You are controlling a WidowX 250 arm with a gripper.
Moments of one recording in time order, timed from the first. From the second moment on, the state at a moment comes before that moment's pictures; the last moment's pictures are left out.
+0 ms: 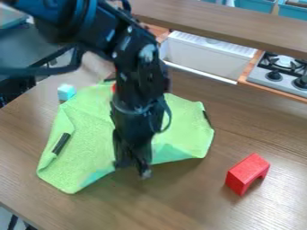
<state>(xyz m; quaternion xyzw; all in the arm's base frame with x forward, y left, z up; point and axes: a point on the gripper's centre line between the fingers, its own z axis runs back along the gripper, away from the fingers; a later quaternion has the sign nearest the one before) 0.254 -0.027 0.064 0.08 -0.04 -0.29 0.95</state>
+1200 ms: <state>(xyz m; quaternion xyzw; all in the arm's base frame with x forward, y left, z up) 0.362 0.096 0.073 0.10 0.08 -0.31 0.94</state>
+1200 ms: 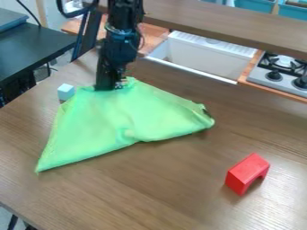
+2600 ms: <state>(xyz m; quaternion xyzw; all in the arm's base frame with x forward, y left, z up) 0.433 0.148 0.099 0.12 0.09 -0.43 0.89</state>
